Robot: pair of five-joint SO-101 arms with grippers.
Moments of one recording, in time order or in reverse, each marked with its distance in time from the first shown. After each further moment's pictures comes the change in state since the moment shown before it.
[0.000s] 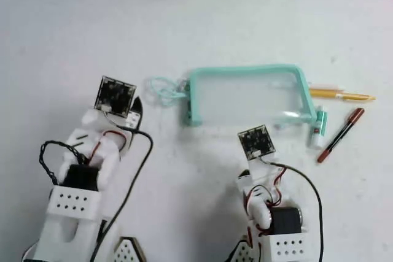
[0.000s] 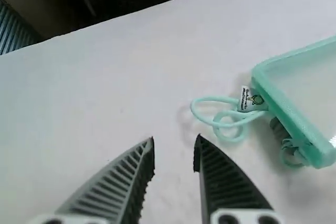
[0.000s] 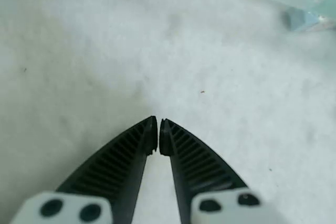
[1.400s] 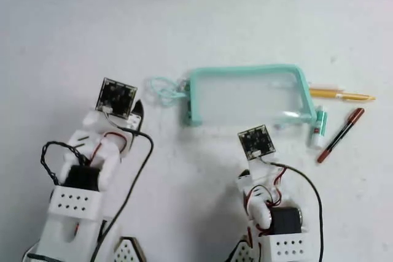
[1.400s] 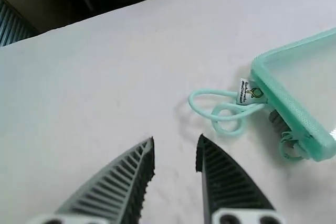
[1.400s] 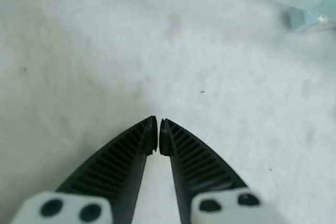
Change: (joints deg) left arm 0.1 0.0 1.5 -0.4 0.0; right arm 0.0 0.0 0.0 0.0 0.0
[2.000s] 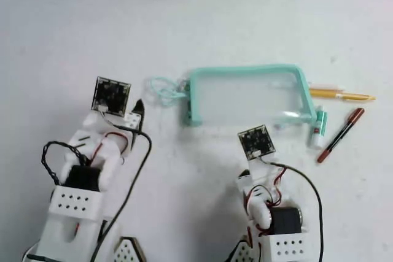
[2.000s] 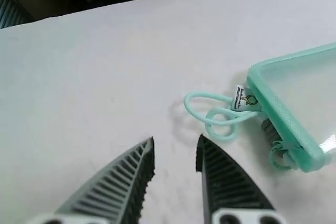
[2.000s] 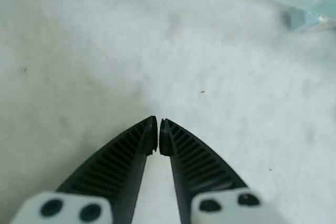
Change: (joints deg) left arm 0.4 0.0 0.0 0.0 5.6; right arm 0.0 0.0 0.0 0.0 0.0
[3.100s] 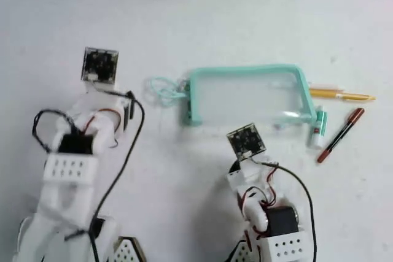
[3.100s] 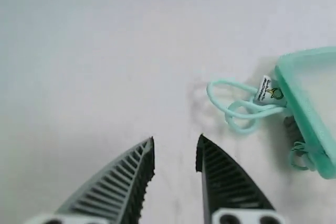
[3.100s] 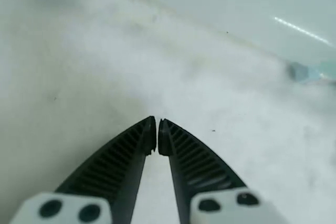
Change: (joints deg) left arm -4.3 18.8 -18.8 10.7 3.2; right arm -6.0 0.0 0.0 -6.9 -0.1
